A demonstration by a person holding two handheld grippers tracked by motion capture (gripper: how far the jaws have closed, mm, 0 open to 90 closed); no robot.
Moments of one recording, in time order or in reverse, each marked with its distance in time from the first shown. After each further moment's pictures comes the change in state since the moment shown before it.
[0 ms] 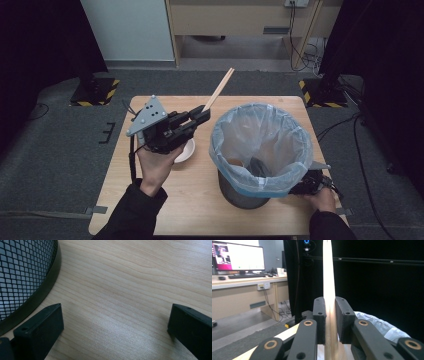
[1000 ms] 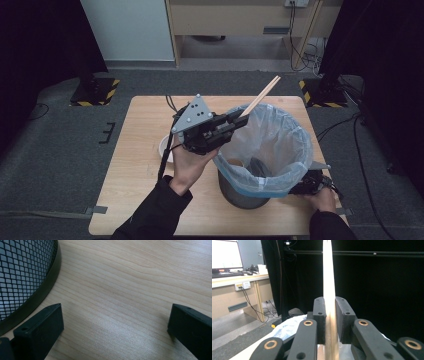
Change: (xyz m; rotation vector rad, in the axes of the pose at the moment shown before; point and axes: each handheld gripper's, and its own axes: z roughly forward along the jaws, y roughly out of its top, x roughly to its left) left arm -0.041 0.006 0.056 0.050 -0.108 0.040; right arm 0.000 0.000 0.000 0.000 0.000 0.000
